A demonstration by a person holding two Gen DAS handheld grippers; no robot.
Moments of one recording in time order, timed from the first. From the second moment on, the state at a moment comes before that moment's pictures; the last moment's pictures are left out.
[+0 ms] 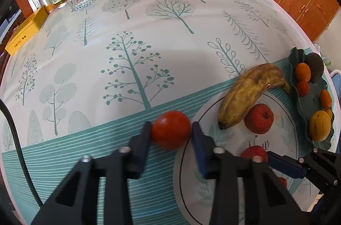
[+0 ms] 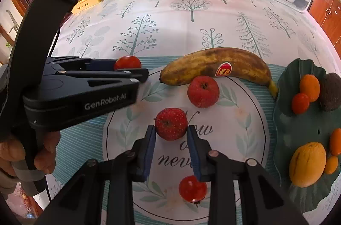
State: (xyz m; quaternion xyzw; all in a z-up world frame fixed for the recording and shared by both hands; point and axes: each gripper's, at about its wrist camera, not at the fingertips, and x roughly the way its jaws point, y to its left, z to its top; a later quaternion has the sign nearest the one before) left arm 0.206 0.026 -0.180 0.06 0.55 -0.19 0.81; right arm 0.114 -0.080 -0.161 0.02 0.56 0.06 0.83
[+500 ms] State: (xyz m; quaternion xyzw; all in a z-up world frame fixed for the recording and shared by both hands) left arm 0.177 0.044 -0.125 0.04 0.53 -0.18 0.83; right arm 0.087 -0.104 -0.128 0.09 0.53 0.08 0.84
